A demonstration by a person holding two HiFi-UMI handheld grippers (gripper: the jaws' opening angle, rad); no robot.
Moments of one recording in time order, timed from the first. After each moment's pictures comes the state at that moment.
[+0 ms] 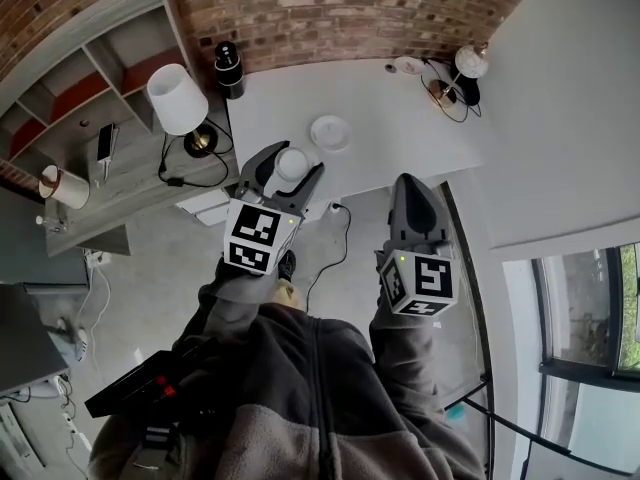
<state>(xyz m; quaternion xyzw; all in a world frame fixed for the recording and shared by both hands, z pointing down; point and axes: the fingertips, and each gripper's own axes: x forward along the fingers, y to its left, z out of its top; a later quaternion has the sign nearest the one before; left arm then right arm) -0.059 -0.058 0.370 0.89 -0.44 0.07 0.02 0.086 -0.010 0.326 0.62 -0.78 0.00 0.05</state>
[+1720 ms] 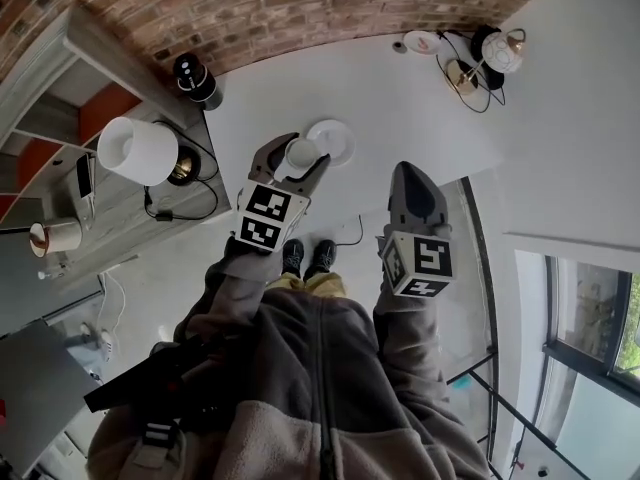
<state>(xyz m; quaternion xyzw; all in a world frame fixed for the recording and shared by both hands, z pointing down) -0.015 -0.263 0.477 0.91 -0.38 0.16 0.11 0.116 -0.213 0.411 0.63 -0.76 0.10 0.12</state>
